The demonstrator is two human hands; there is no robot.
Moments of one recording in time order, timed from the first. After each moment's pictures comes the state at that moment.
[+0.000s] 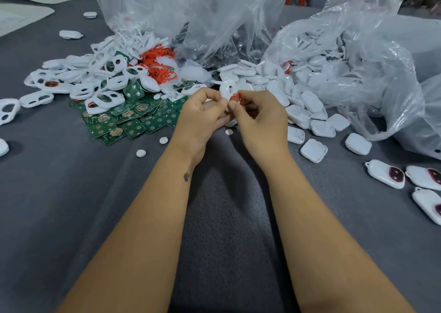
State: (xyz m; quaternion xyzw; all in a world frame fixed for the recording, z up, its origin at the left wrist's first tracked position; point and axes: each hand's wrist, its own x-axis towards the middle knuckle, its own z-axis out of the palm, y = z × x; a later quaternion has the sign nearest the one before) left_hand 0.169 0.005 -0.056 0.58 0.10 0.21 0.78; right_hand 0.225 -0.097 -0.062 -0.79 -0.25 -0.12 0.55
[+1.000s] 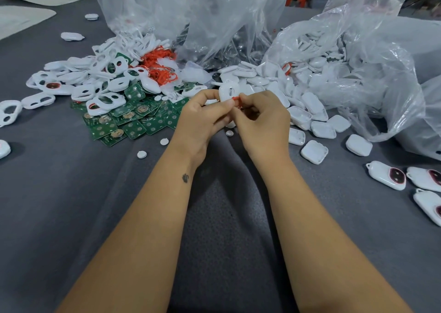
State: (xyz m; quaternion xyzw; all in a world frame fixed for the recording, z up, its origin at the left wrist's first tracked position) left_hand 0.168 0.005 -0.051 0.54 0.11 0.20 0.81; right_hand 0.222 -0.097 -0.063 -0.79 -0.25 -0.17 0.53
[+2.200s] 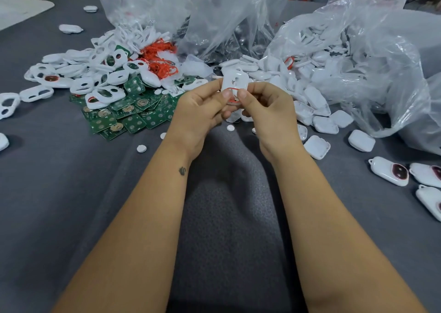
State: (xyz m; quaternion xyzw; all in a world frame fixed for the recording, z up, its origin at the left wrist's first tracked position) left_hand 0.166 0.012 -0.055 0.59 0.07 0.20 0.78; right_hand 0.224 -0.105 -0.050 -0.66 -0.21 0.05 0.72
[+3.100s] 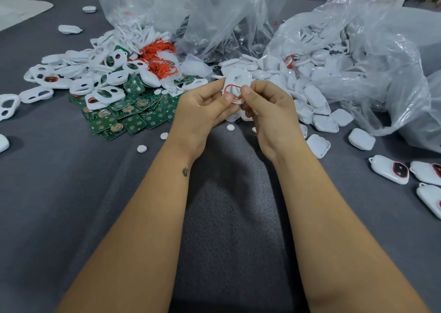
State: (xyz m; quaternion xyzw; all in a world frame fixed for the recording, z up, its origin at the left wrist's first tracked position) left_hand 0.168 0.010 -0.057 0.57 0.05 0.21 0.79; right_hand 0.226 -0.107 -0.050 -0.58 -0.20 0.12 0.78
